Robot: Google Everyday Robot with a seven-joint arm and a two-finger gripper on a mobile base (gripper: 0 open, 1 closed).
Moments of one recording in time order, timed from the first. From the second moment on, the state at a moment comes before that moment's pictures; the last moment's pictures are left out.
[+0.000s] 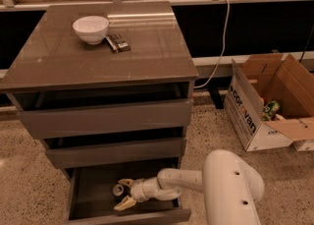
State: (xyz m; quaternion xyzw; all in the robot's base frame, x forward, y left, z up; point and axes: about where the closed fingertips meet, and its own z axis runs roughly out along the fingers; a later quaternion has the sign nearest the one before) arm 0.516 0.160 0.217 -0.58 0.62 0.37 0.36
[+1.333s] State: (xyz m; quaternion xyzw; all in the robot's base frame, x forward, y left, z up) arm 0.540 0.174 0.232 -0.55 0.60 0.42 0.41
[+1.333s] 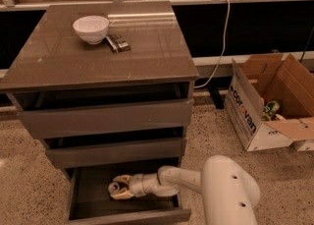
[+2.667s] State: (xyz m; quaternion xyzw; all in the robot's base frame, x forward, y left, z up) arm 0.519 0.046 0.534 -0.66 0.42 0.47 0.41
